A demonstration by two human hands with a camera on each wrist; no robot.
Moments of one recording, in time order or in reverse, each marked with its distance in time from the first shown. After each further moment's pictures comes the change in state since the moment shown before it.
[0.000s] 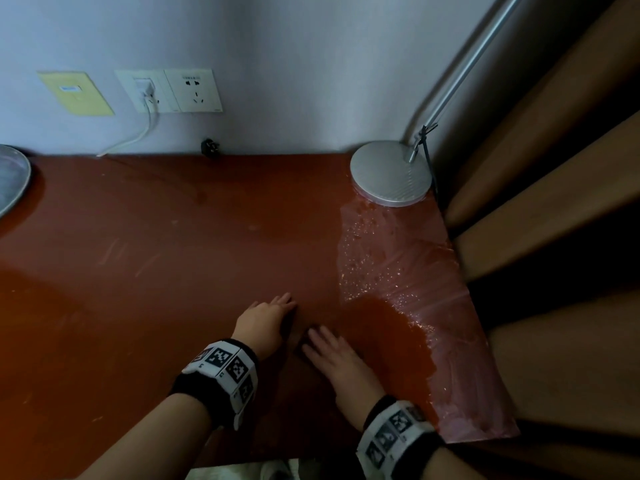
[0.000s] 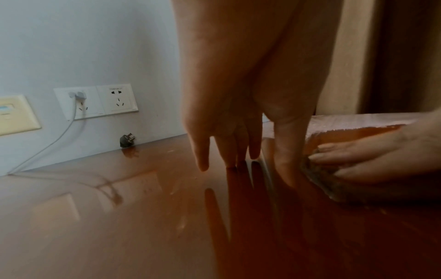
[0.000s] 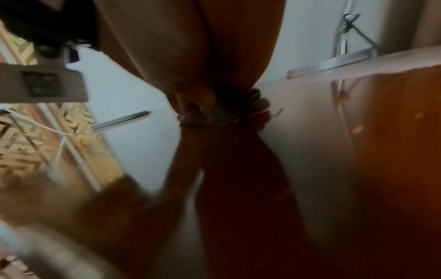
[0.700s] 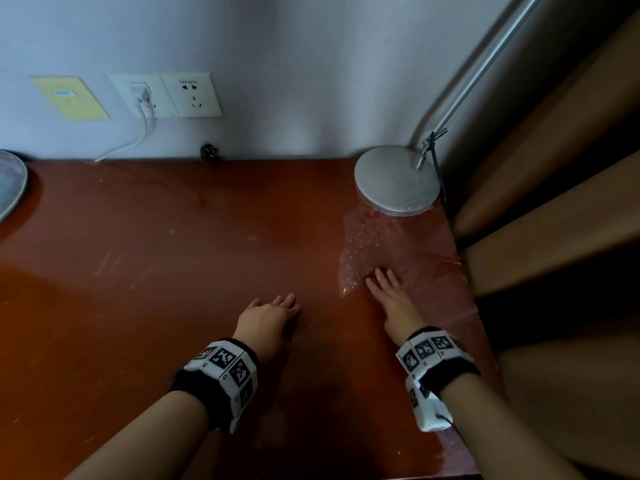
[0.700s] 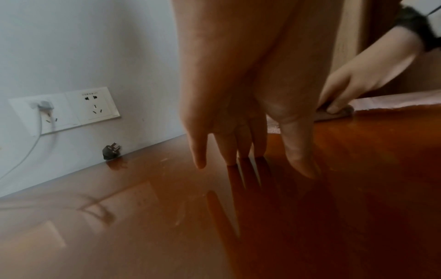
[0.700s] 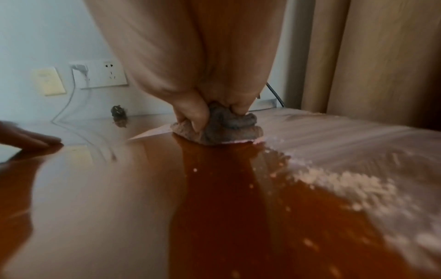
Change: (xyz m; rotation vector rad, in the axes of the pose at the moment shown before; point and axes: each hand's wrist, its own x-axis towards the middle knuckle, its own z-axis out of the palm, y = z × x) left_hand 0.023 0.004 -0.020 0.174 -0.066 0.002; right_hand 0.041 0.100 -0.078 -0.034 0.024 0.467
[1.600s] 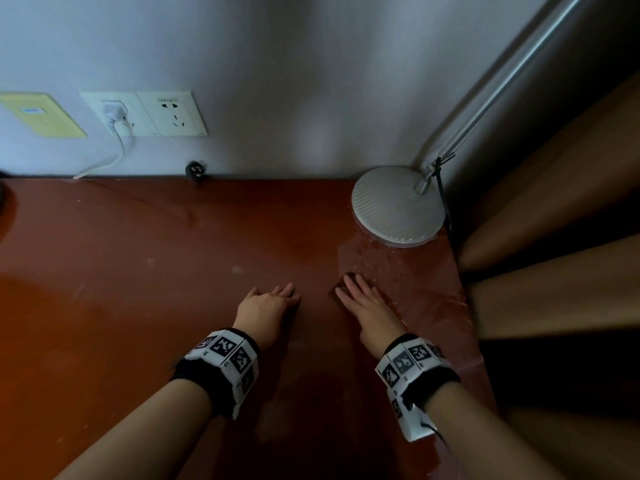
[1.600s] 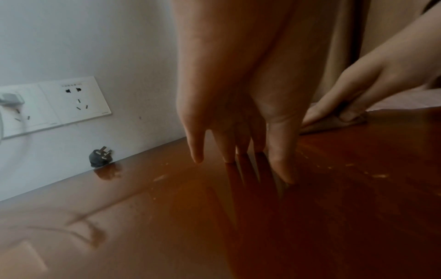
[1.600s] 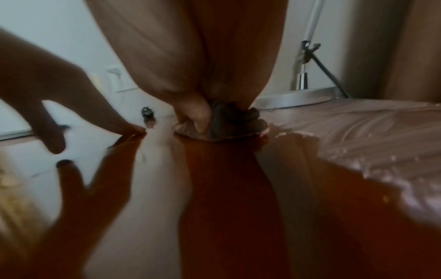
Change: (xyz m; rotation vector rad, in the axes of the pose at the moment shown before) left_hand 0.067 -0.005 -0.055 0.001 0.055 -0.039; right_hand 0.062 -0.009 -0.030 -0.097 -0.059 -0.236
